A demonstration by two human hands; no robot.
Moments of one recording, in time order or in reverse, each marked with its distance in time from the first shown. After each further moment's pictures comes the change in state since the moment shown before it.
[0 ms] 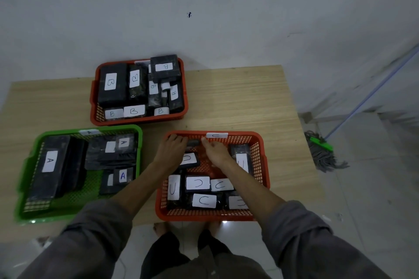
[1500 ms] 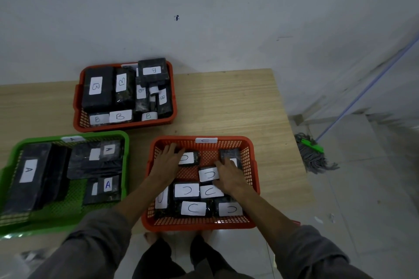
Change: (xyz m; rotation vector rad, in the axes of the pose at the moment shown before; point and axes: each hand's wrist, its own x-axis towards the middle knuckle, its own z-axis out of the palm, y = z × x) left_hand 0.000 0.021 0.026 -0.239 -0.058 -0.057; right_hand -0.015 0.073 -0.035 -0.867 0.039 -0.225
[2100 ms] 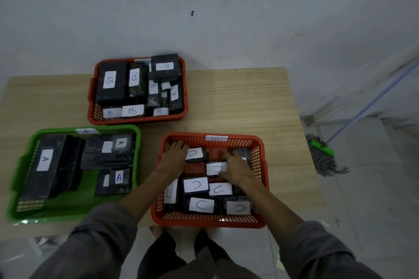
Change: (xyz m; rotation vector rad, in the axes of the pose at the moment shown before) left_hand -0.004 -0.005 -0.011 -0.143 -0.020 -0.042; right_hand 0.016 -0.004 -0.012 0.186 -0.031 0.024
